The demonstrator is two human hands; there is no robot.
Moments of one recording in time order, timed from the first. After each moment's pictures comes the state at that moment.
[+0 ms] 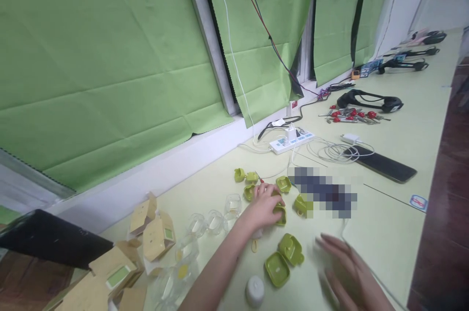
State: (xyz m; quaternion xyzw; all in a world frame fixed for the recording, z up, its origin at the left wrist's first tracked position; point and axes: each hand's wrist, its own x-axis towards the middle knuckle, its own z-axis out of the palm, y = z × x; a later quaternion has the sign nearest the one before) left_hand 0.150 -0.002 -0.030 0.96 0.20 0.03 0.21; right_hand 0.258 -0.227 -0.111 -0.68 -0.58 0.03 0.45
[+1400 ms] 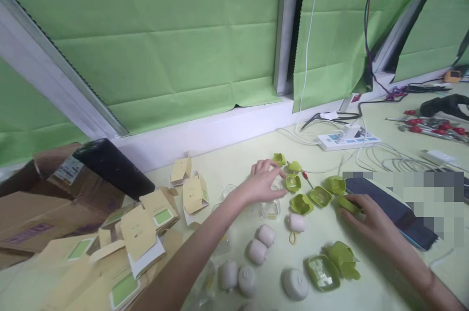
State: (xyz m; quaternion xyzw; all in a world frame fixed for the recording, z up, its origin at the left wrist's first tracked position) left_hand 0.051 0.046 -0.010 0.92 0.32 0.08 0.22; right_hand 0.304 -0.105 -0.095 -0.75 -0.60 0.06 0.28
